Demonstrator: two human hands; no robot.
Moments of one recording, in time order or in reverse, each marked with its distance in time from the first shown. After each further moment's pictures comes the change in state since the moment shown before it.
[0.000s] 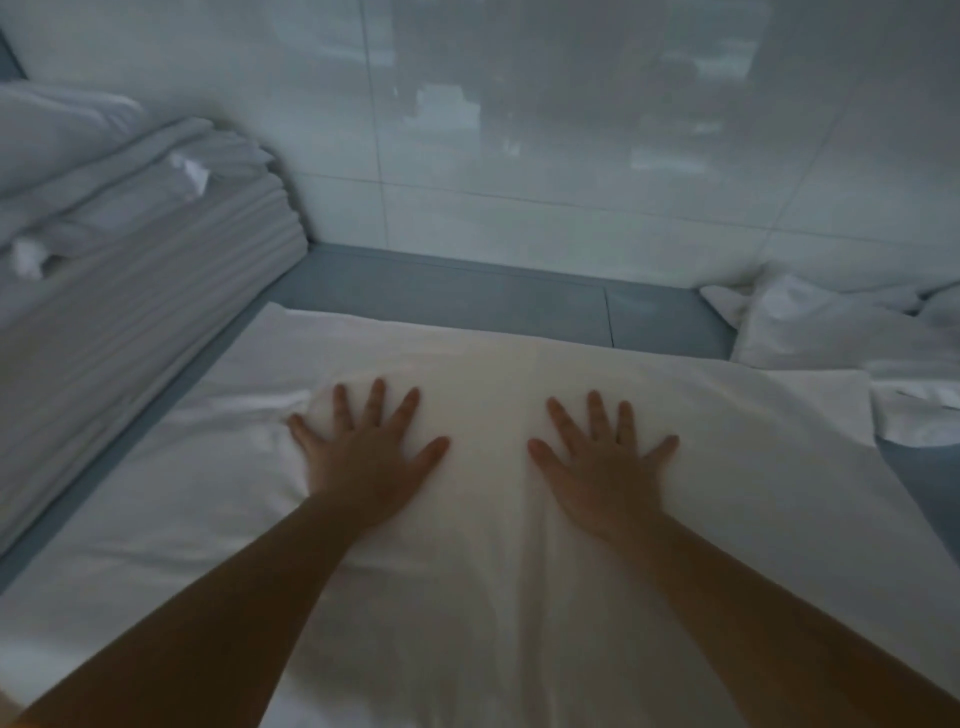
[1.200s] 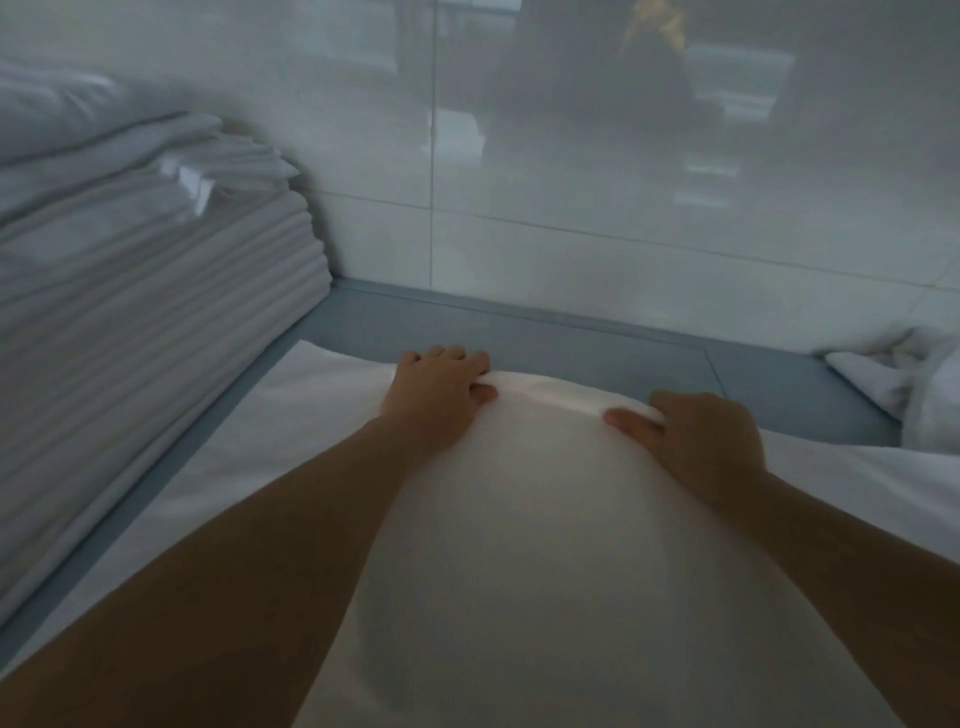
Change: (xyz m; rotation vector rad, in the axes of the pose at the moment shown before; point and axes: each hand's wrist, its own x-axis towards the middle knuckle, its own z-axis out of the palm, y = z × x) left_hand 0.217 -0.027 -0.001 -0.221 0.284 0.394; right_hand 0.179 -0.019 -0.016 -0.089 0.433 -0.175
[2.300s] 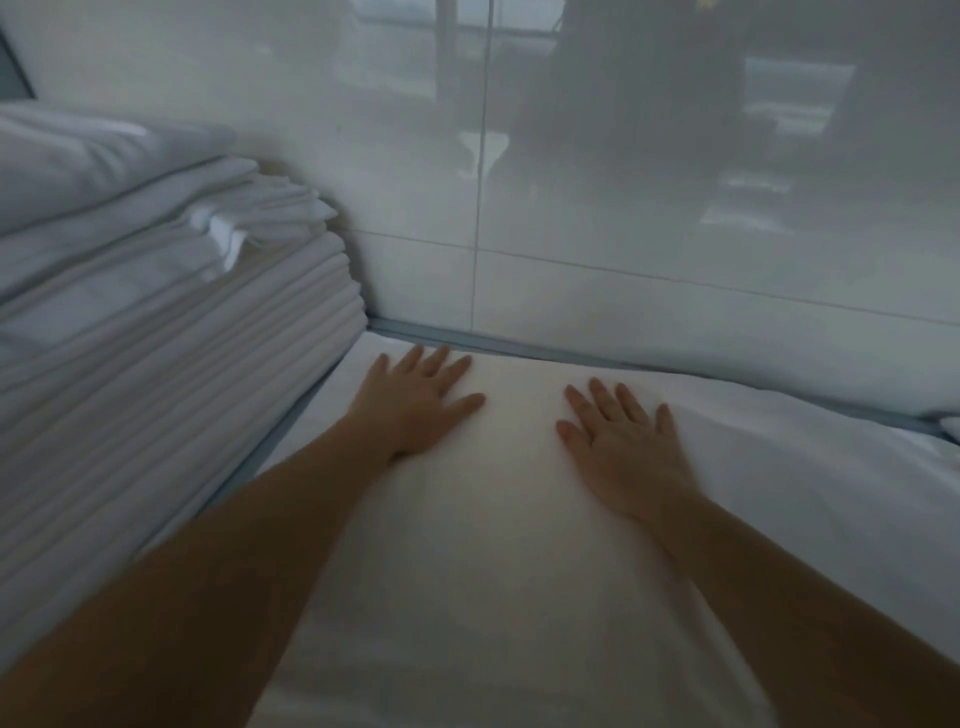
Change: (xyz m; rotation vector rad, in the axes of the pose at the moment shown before) left_hand 0.047 -0.100 0.005 0.164 -0.323 -0.144; right_hand 0.075 -0.105 0.037 0.125 -0.398 -0.023
